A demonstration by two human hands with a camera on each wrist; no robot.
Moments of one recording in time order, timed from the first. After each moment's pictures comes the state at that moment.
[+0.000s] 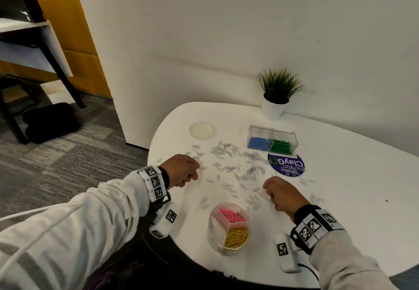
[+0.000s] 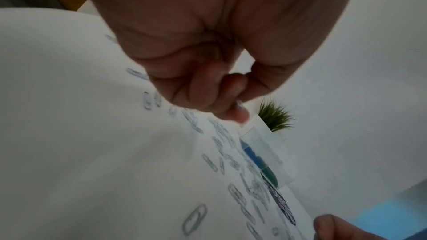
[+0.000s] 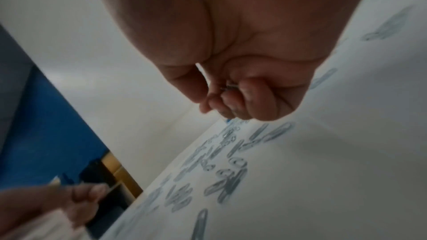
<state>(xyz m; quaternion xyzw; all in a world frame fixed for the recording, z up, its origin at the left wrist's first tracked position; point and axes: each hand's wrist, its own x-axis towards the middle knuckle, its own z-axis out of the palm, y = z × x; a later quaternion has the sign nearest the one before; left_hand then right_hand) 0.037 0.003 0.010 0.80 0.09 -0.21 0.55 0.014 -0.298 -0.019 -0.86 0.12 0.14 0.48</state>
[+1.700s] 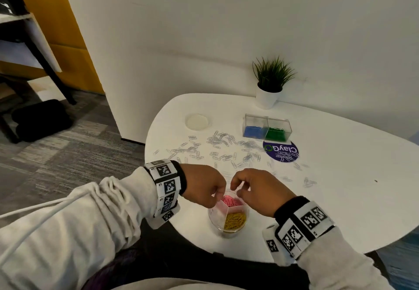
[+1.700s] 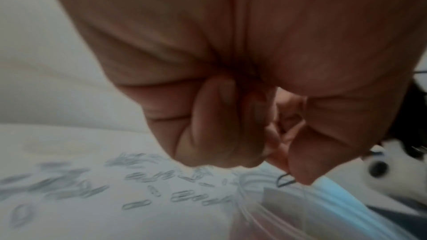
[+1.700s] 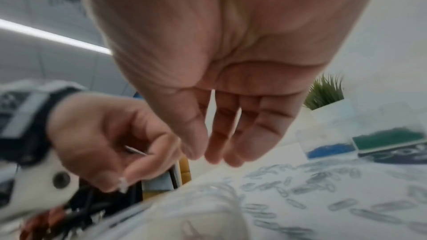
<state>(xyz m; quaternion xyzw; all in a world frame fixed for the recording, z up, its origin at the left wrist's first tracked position) -0.012 -0.040 0.051 0.89 -0.37 -0.27 0.08 -0.047 -0.239 0.041 -0.95 -0.14 0.15 0.24</state>
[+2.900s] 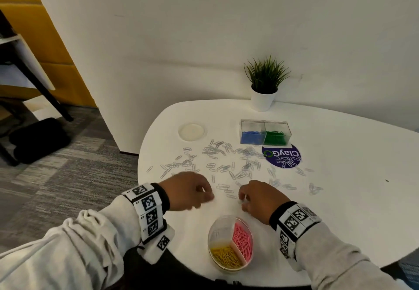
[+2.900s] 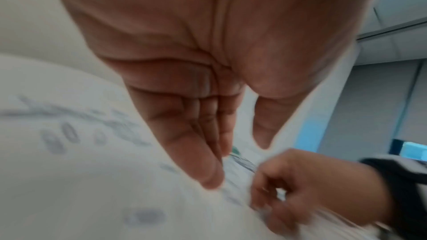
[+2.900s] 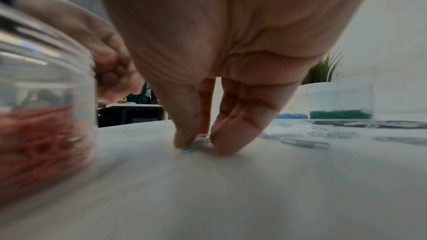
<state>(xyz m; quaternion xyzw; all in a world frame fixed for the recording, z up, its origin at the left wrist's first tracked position) 0.018 -0.019 0.022 0.92 -0.15 -0.25 0.27 0.006 -0.264 -0.030 -0.97 -0.11 0.17 0.13</state>
